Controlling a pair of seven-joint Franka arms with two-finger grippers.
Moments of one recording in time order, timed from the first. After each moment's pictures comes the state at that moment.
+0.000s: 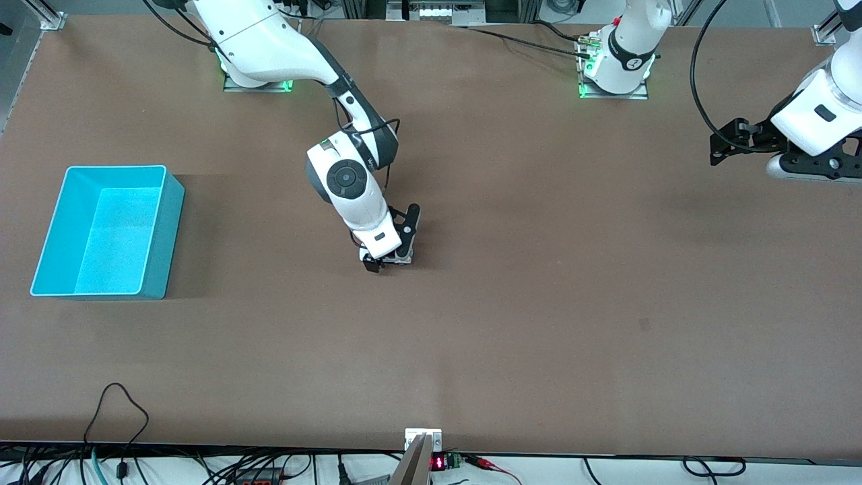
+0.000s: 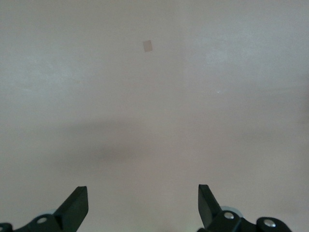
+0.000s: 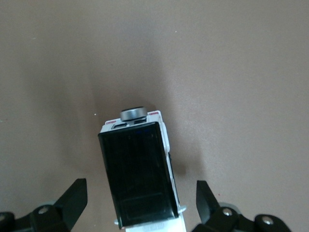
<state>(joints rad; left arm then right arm) -0.05 -0.04 -0.01 -1.68 0.03 1.57 0.03 0.62 0.70 0.01 -1.70 0.02 2.49 -0.72</state>
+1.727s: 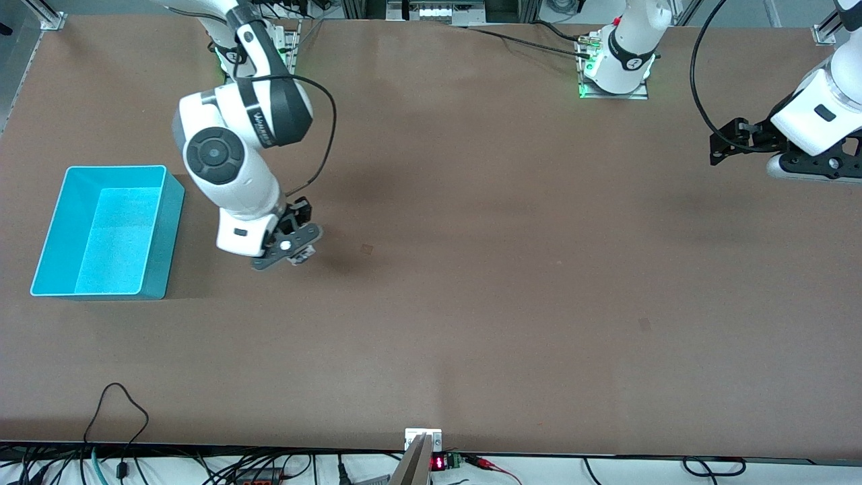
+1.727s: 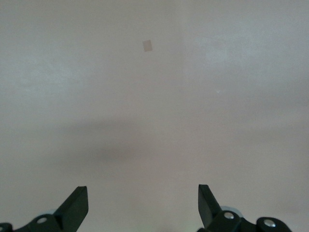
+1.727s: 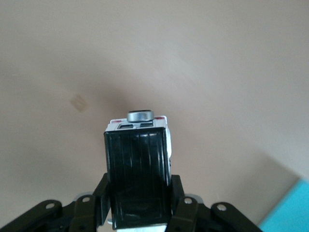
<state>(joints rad) -0.05 -0.04 -0.01 -1.67 0.03 1.56 0.03 0.59 0.36 -0.23 -1.66 -0.03 1.91 -0.15</state>
